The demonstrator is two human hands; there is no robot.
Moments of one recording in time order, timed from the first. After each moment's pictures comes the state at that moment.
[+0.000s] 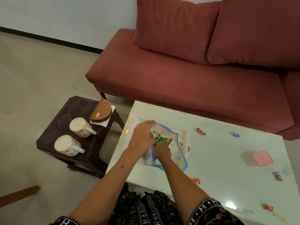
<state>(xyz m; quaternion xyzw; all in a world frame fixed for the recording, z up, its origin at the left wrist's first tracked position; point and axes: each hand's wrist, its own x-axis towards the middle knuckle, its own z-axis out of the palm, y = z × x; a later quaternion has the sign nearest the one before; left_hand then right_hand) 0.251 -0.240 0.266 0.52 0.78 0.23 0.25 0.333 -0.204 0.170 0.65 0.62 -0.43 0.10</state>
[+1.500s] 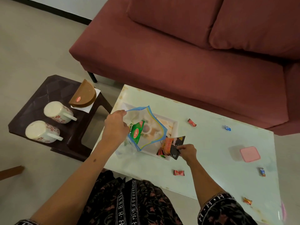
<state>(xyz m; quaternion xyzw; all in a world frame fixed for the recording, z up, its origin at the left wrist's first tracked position) 0.238 -0.217 0.242 0.41 0.86 0.20 0.23 0.504 -0.131 0.076 0.72 0.55 -0.42 -0.01</state>
